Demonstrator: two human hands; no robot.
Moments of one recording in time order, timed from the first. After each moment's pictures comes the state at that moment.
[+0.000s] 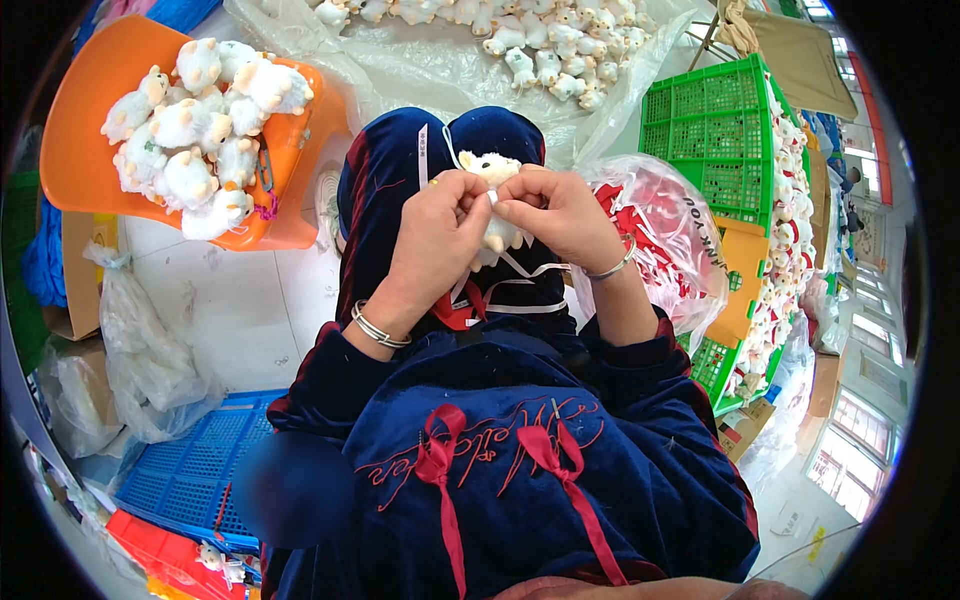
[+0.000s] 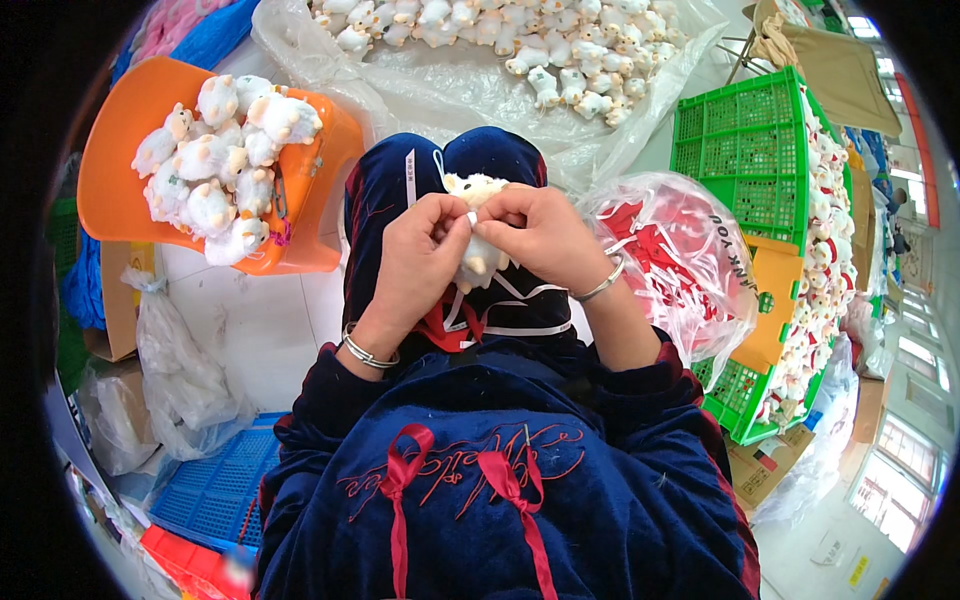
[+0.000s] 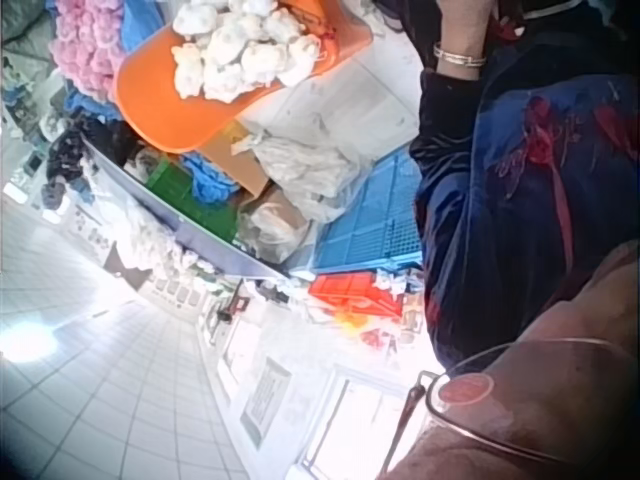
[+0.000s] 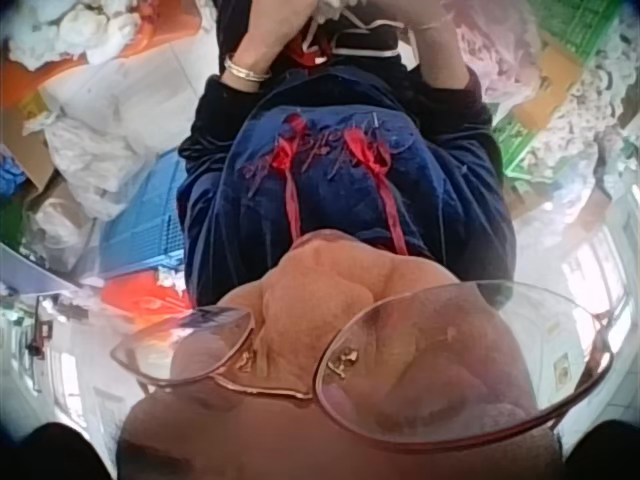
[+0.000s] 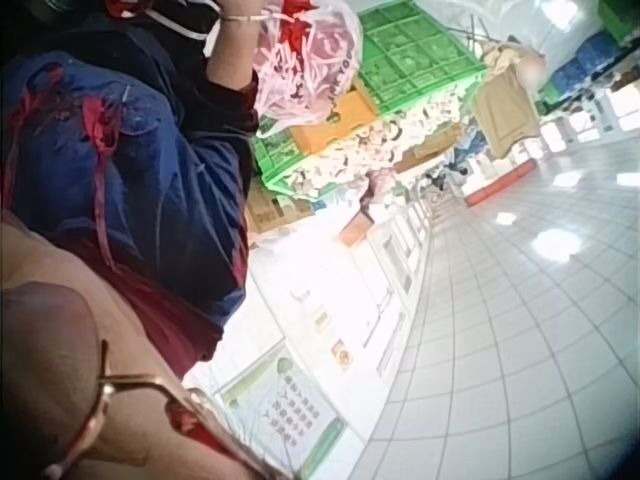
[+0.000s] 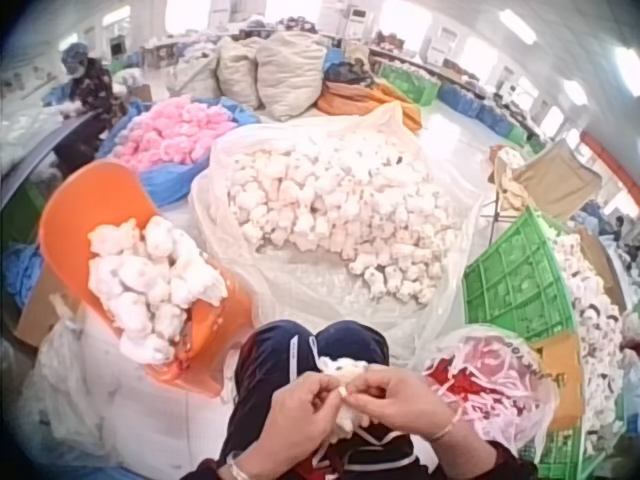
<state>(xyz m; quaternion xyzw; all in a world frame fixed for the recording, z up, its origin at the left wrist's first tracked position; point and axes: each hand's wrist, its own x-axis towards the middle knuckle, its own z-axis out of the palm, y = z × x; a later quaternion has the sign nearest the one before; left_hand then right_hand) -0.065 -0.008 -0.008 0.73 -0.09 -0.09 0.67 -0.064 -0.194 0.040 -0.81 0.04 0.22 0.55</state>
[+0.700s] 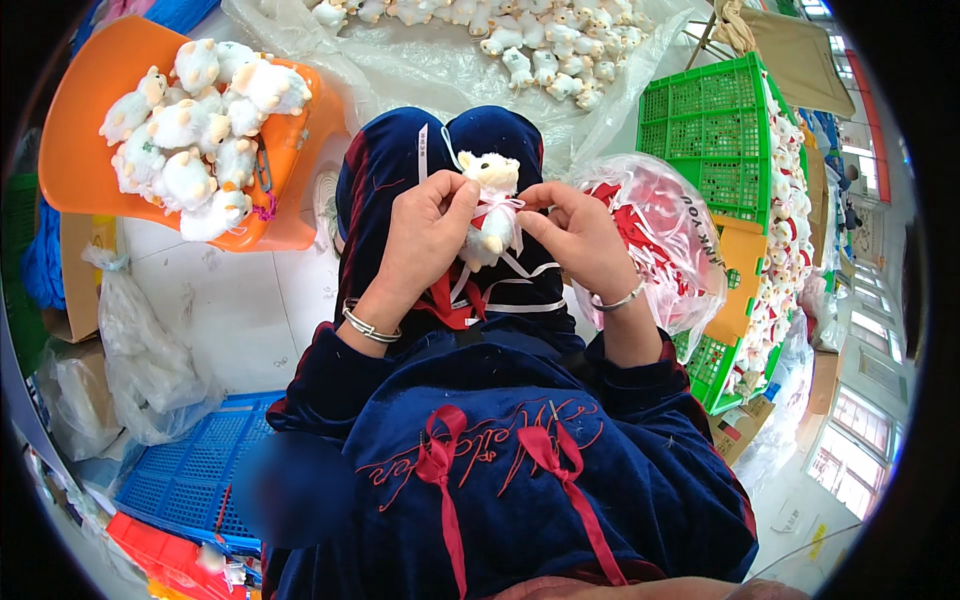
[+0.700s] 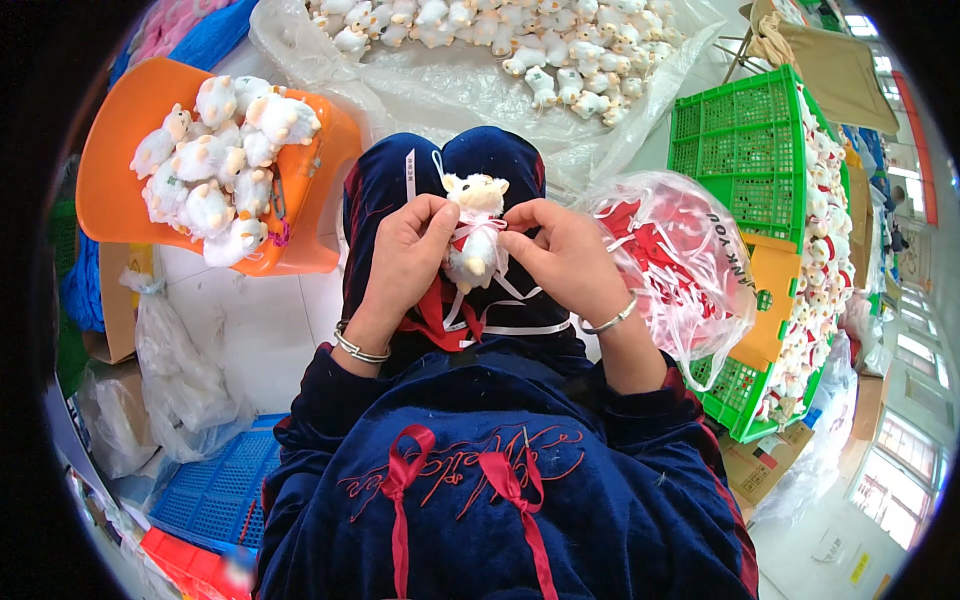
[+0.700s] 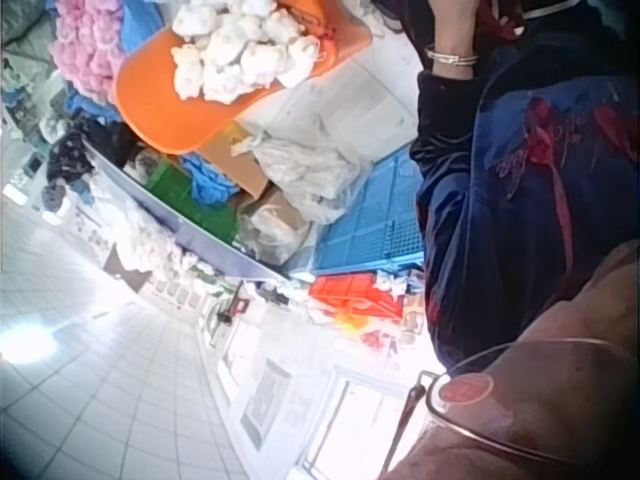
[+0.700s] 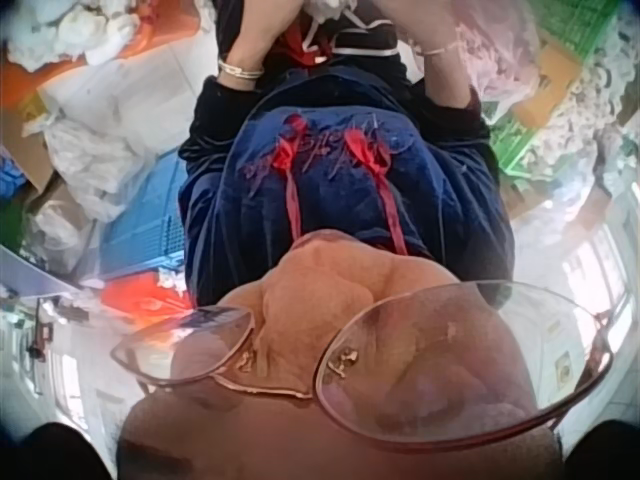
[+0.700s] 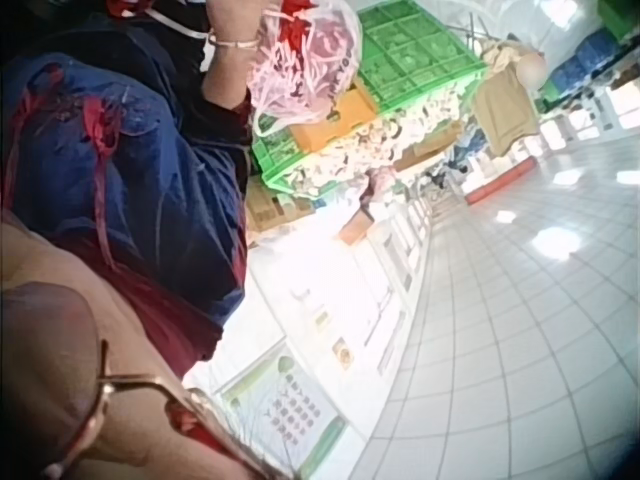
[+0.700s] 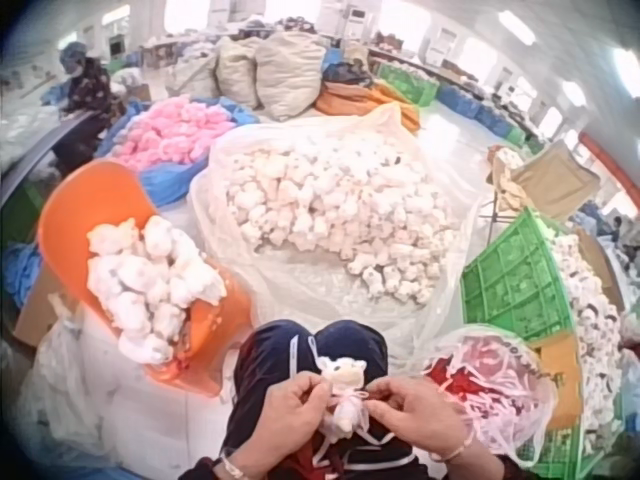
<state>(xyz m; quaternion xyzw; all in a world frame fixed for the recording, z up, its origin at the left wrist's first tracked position) -0.061 -0.002 -0.023 0.65 -0.02 -0.17 0.74 -0.096 -0.204 0.036 -0.84 0.10 0.16 0.51</state>
